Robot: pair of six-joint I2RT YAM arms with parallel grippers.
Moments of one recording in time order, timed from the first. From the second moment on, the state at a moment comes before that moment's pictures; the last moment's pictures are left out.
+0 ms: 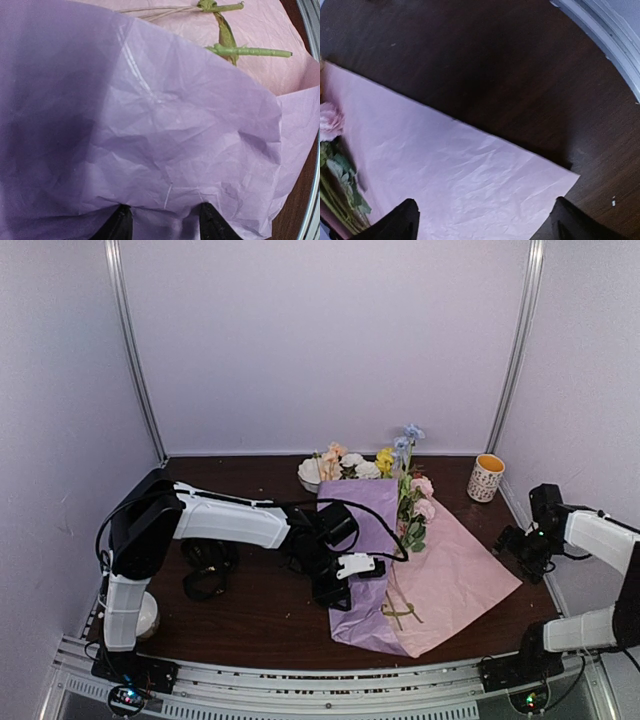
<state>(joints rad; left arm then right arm) -1.05 2.15 1.53 -0.58 0.33 0.40 -0.08 1.11 0.64 -0.66 -0.07 0.70</state>
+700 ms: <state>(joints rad) -1.05 2.15 1.54 -0.58 0.33 0.40 -0.11 1.36 0.60 -0.36 -0.33 0.71</state>
